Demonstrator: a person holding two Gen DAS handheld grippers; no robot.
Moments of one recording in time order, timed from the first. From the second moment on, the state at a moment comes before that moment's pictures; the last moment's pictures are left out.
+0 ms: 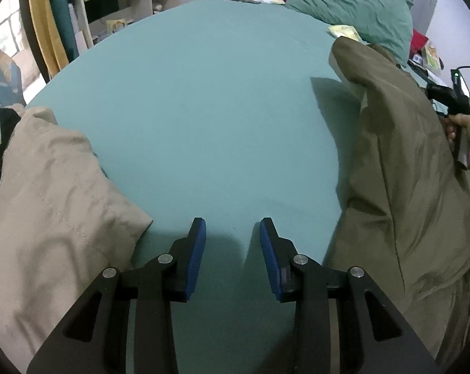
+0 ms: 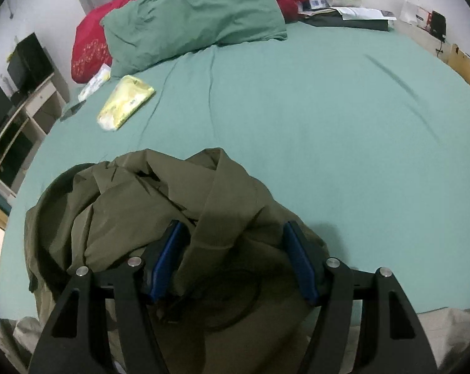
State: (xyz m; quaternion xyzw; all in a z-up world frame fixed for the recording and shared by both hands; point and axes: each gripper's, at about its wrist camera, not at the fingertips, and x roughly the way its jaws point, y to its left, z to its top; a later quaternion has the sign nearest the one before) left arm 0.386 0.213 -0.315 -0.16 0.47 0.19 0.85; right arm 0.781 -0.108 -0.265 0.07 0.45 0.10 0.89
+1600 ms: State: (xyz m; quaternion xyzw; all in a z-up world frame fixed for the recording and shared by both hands) left arm 0.377 0.158 -0.283 -0.15 0.47 0.08 0.86; right arm 0.460 -0.245 -0.182 0.02 0.31 0.25 0.92
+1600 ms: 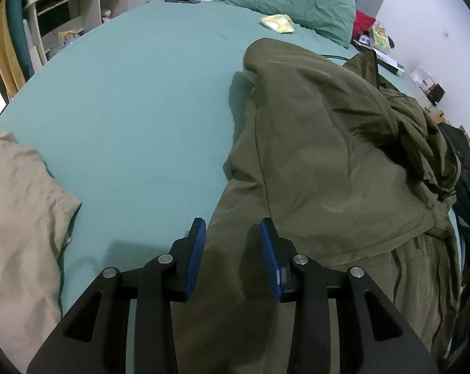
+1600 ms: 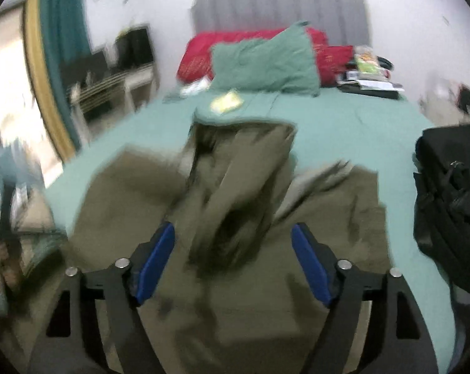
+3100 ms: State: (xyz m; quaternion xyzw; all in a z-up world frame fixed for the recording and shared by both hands) left arm 0.338 0.189 -0.246 -0.21 0.42 0.08 0.88; right arm 0.321 -0.034 -0.276 -0.39 0.20 0.32 0.84
